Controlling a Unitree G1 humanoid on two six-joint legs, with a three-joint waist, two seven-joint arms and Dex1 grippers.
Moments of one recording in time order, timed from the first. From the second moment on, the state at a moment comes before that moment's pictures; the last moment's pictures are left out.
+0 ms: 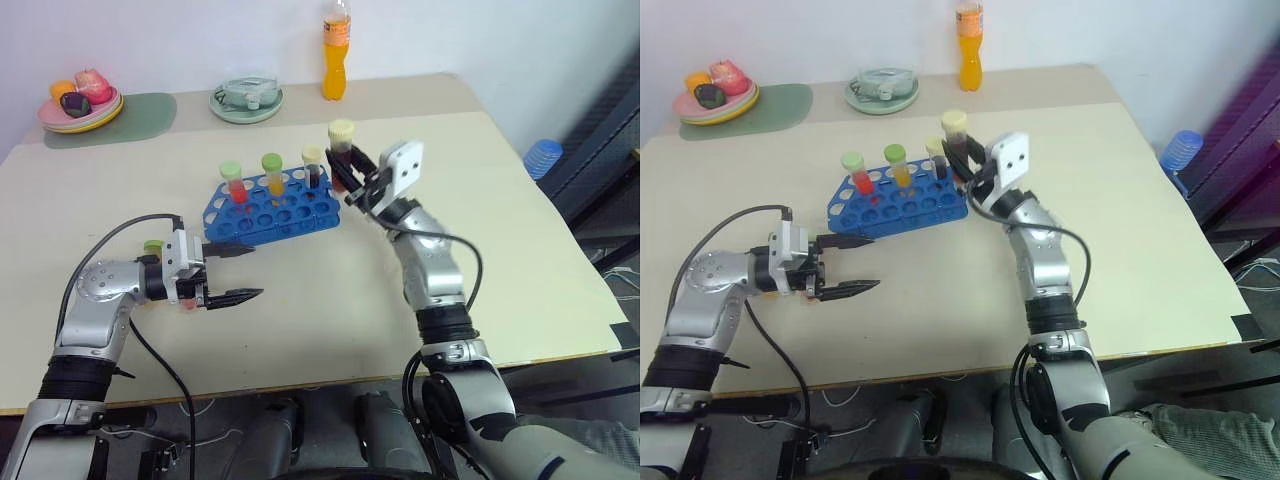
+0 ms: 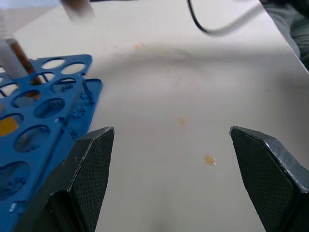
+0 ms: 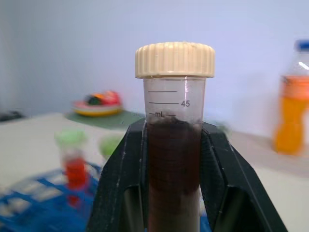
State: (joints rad) left arm -0.31 0.66 0.06 0.20 -0.42 -0.08 -1.29; right arm -0.67 0.02 -0.07 0.53 0.08 -0.27 0.51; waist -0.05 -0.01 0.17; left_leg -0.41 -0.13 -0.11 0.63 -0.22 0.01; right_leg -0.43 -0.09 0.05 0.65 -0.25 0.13
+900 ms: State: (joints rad) left arm -0.19 0.59 0.21 0.12 -0.52 0.02 -1.12; right arm -0.86 0.07 -0.06 1.03 0.10 -0.62 0.48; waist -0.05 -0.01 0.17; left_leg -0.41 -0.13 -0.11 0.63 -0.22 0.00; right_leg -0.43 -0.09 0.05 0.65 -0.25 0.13
